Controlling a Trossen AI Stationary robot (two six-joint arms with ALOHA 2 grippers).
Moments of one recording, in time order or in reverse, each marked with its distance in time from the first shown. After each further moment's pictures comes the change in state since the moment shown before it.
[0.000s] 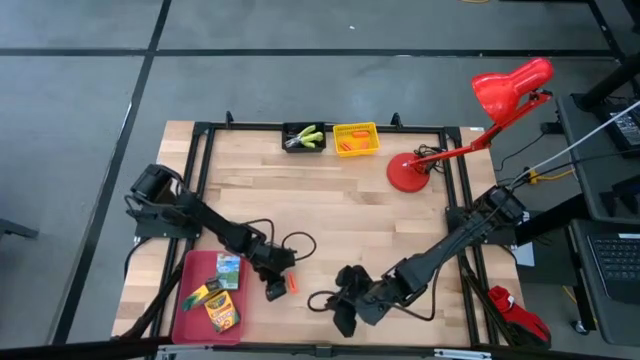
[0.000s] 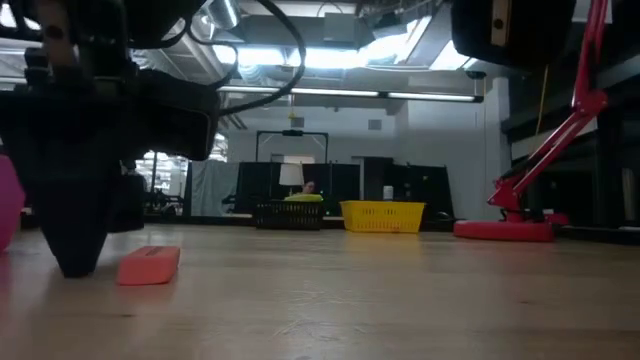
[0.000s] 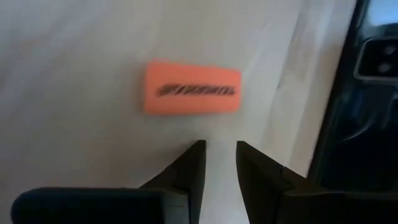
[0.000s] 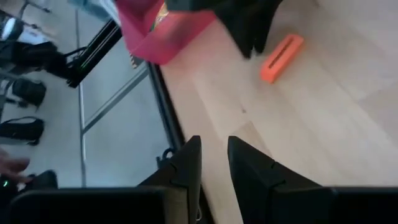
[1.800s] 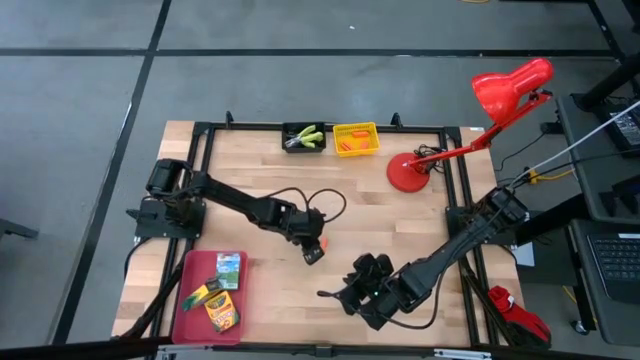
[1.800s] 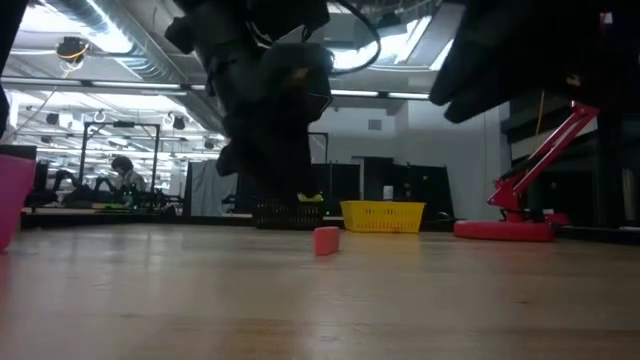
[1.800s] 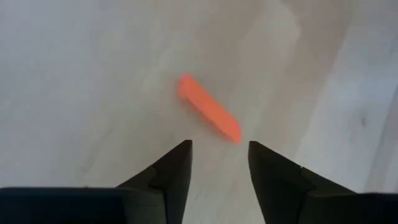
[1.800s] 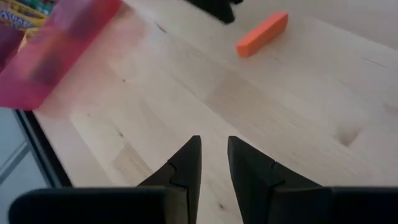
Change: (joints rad) left arm 0.266 0.073 0.378 -0.406 -0.270 0.232; right arm 0.043 0.000 0.003 -0.429 0.265 0.356
